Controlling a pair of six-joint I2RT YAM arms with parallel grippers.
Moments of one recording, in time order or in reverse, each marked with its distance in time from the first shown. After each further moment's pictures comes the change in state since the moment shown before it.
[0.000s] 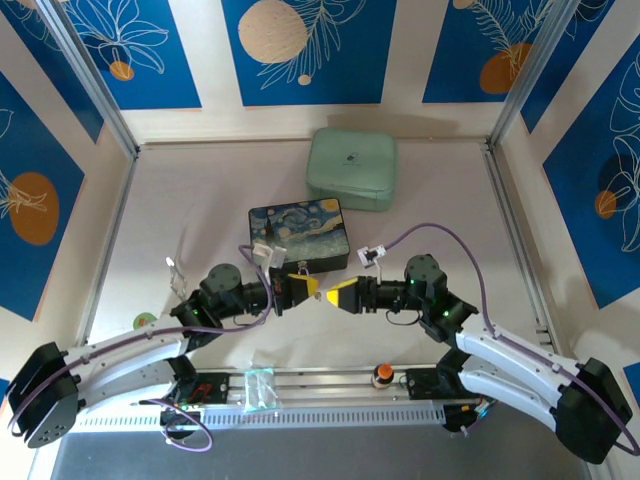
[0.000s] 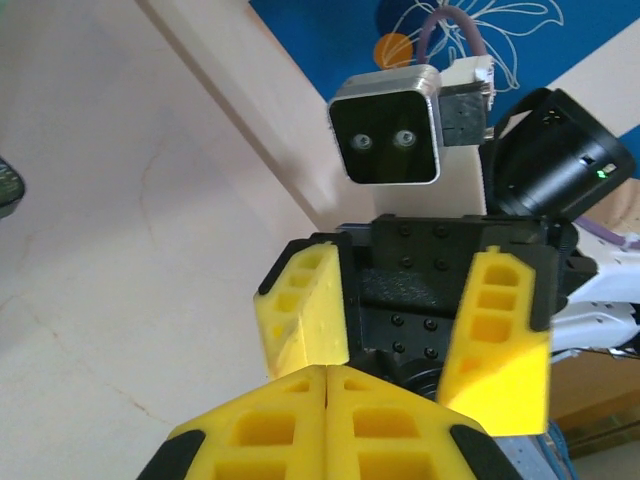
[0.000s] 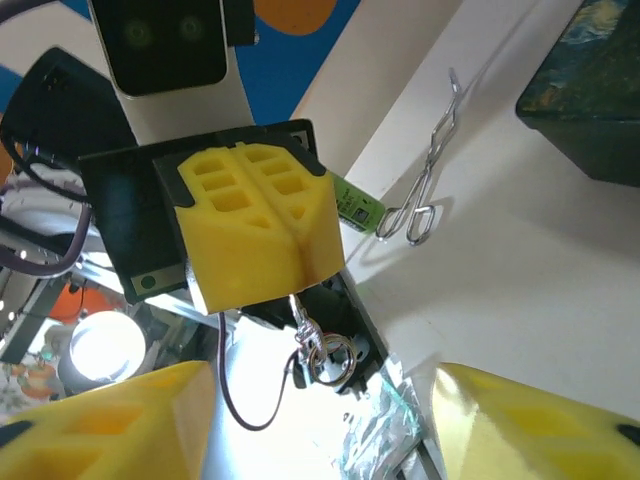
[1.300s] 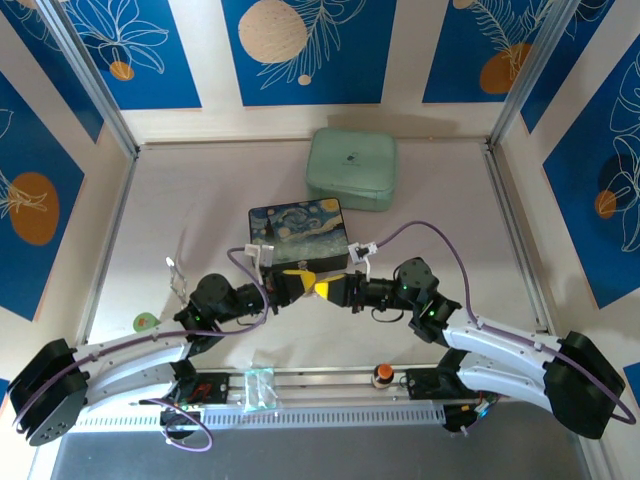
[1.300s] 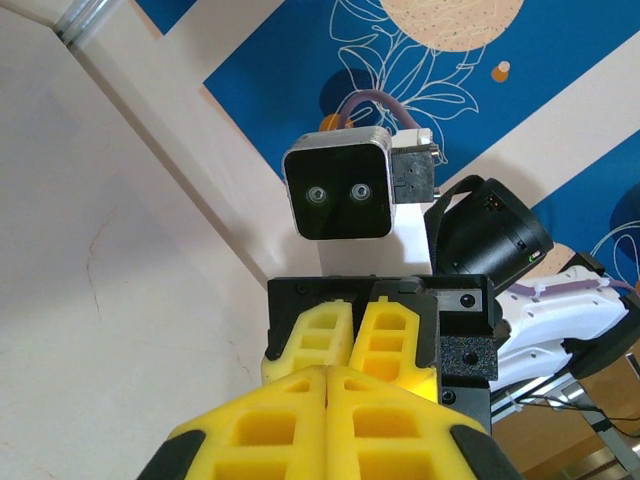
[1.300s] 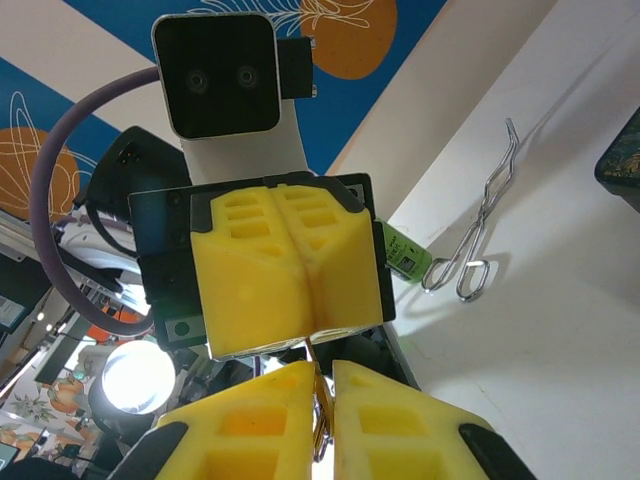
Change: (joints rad) left arm 0.002 0.016 -0.099 0.317 -0.051 -0.113; right arm 0.105 0.129 -0.008 0.309 0.117 0.094
